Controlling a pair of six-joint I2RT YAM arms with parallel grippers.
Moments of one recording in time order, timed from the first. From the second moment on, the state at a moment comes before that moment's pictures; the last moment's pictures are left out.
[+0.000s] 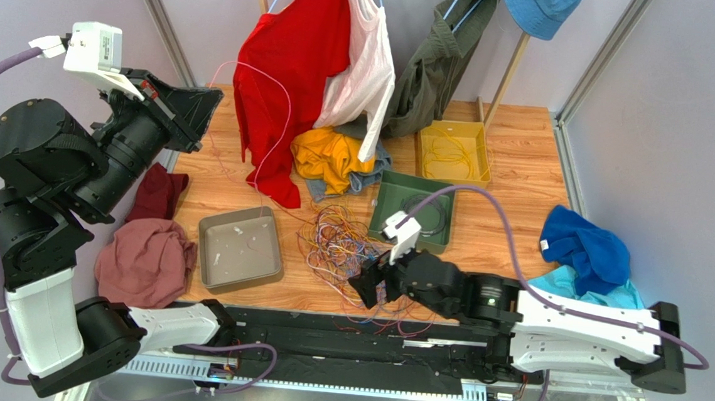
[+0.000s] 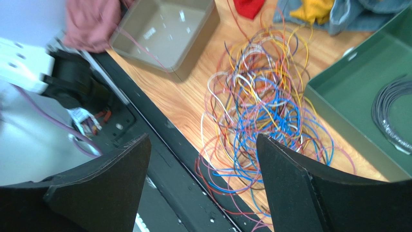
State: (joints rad) left arm -0.71 1.14 2.24 -1.04 -0.34 -0.32; right arm 1.36 0.91 0.81 -0.31 0.41 0.46
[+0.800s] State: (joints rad) left arm -0.71 1.16 2.32 -0.87 -0.79 0.01; right arm 1.36 0.81 0.69 -0.28 0.36 0.47
